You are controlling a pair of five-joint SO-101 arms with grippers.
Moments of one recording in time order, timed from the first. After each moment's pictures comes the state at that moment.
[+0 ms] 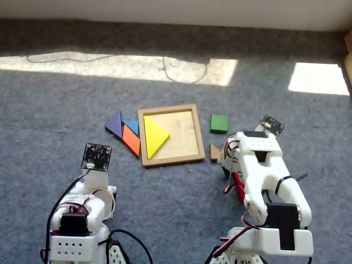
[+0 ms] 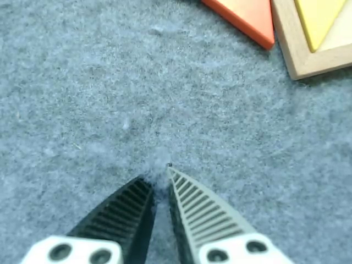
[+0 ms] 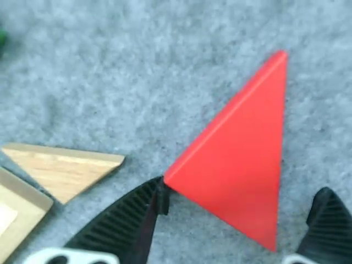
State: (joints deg) left arm -5.1 -102.5 96.0 75.9 -1.2; right arm -4.1 -4.9 44.6 55.8 -35.4
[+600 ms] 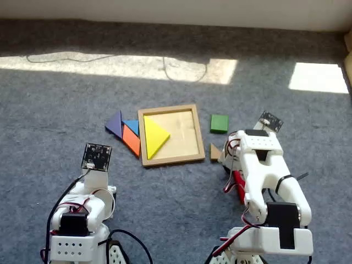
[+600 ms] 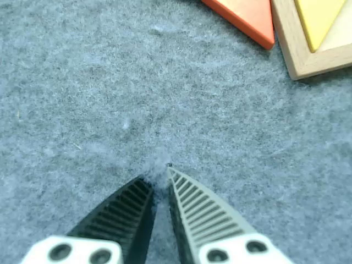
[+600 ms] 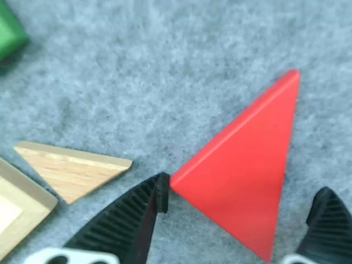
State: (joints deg) left arm -5.1 -102.5 96.0 75.9 -1.2; right arm -3.9 -4.9 43.5 55.8 -31.4
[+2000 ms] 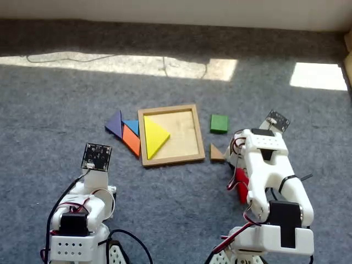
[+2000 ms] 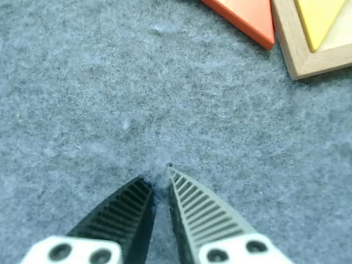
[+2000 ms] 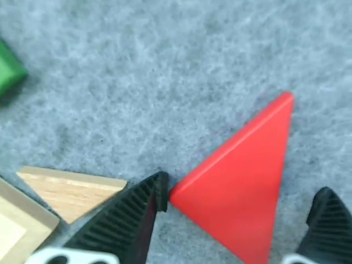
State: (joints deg) left arm -5.1 -102.5 96.0 75.9 -1.2; right arm -1.1 -4.4 42.8 54.2 -31.3
